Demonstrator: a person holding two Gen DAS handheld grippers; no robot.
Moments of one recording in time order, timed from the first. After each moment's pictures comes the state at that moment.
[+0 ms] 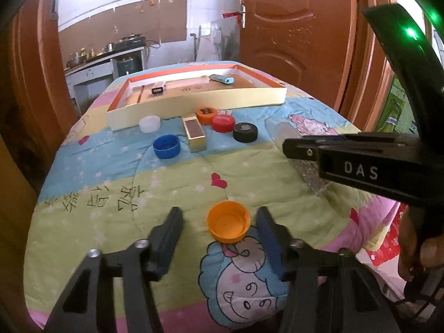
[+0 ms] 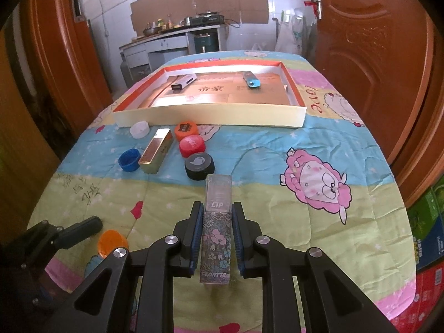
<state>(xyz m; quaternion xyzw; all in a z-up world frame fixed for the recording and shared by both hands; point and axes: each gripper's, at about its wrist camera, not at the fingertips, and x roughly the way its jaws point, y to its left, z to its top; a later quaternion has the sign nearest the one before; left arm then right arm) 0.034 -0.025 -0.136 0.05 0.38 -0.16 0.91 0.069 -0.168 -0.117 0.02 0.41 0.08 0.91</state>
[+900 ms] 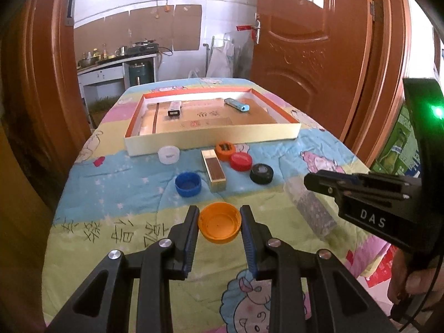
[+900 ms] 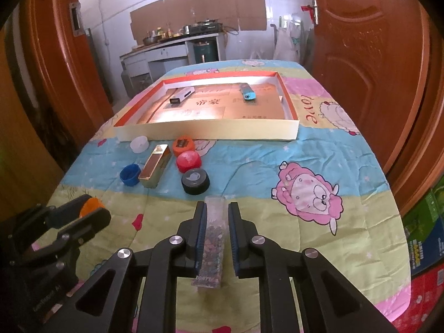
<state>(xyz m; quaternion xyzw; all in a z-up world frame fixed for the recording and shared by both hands) 0.056 -0.012 -0.099 0.02 0.35 -0.15 0.92 0.069 -0.180 -0.103 0.03 0.39 0.08 0.91</state>
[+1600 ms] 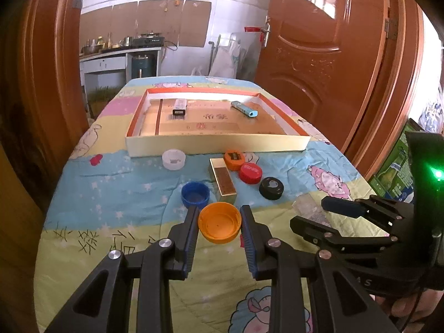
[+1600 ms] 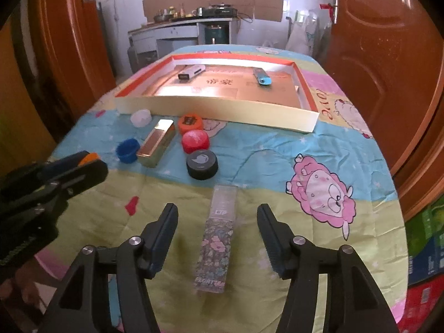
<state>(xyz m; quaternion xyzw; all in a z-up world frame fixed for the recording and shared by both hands) 0.079 0.003 -0.104 -0.02 0.36 -0.15 0.92 0.081 -0.159 -0.124 -0.03 0.43 0.09 0.90</state>
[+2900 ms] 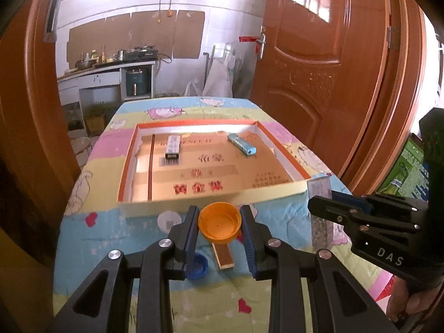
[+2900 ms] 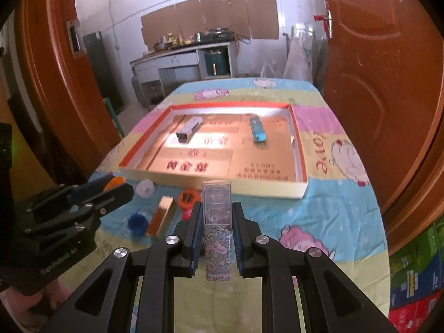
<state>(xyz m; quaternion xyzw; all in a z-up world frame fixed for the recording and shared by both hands) 0.132 -0.012 -0.057 -0.01 0.34 -0.16 0.93 0.124 -0.182 -0.055 0.03 0.38 0.11 0.92</state>
